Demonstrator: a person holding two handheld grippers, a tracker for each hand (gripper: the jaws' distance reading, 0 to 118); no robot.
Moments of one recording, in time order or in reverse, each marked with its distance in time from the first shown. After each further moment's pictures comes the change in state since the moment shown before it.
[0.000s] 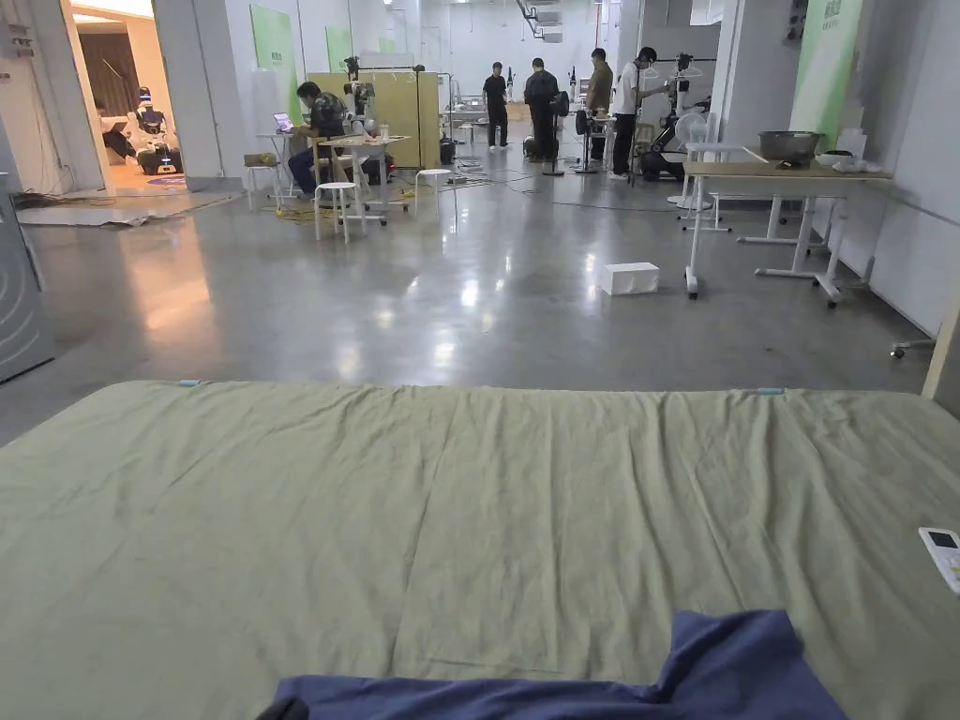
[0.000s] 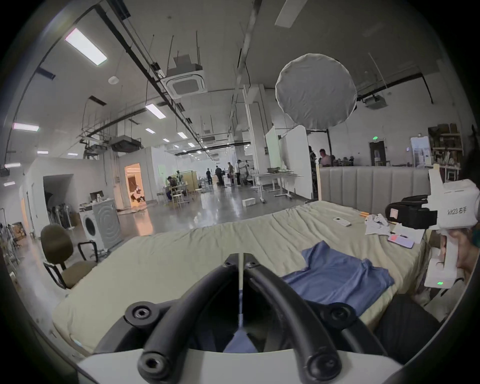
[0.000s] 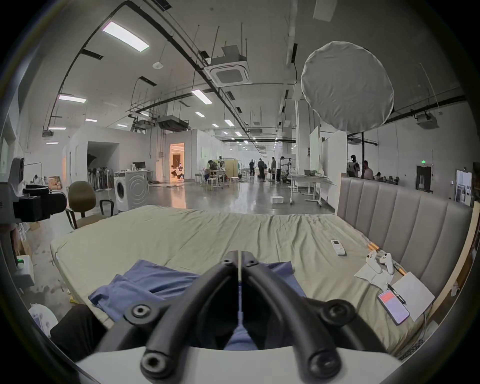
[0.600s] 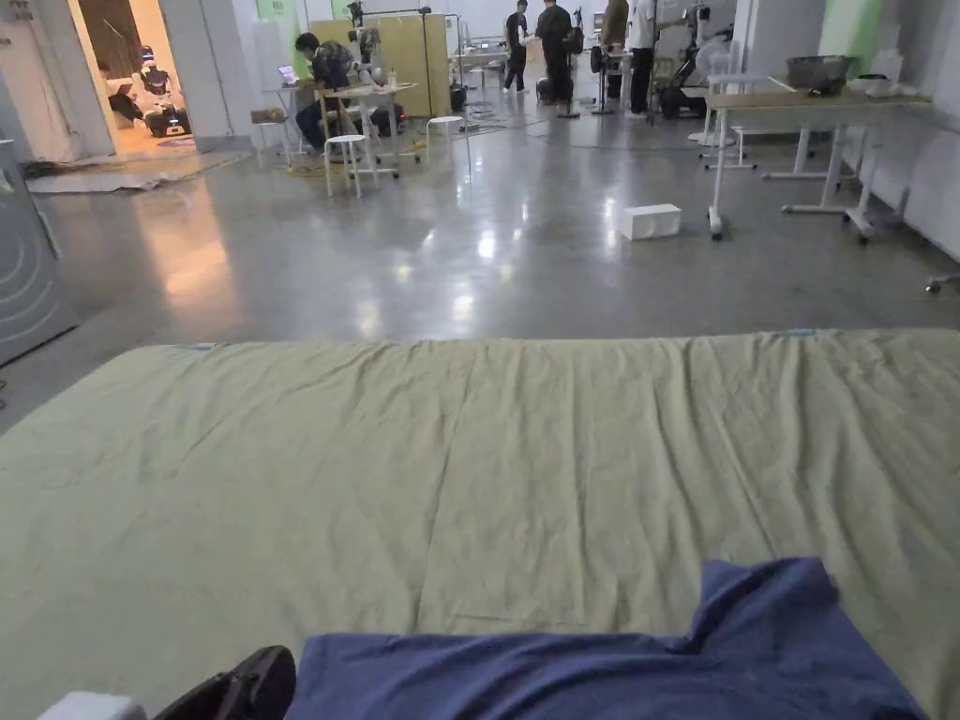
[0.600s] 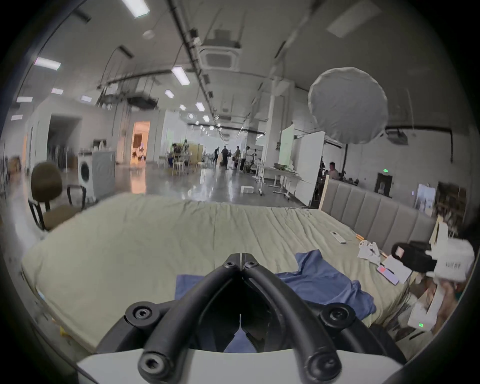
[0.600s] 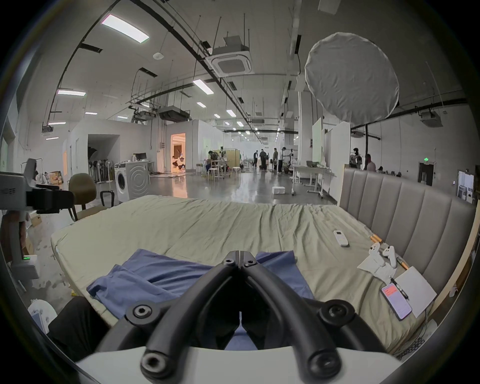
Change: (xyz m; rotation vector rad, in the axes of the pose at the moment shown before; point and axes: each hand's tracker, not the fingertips) left arm -0.055 -0.019 -0.059 -0.127 -0.004 0.321; right arm 0.005 -0.015 -0.021 -0.081 0.017 -0.003
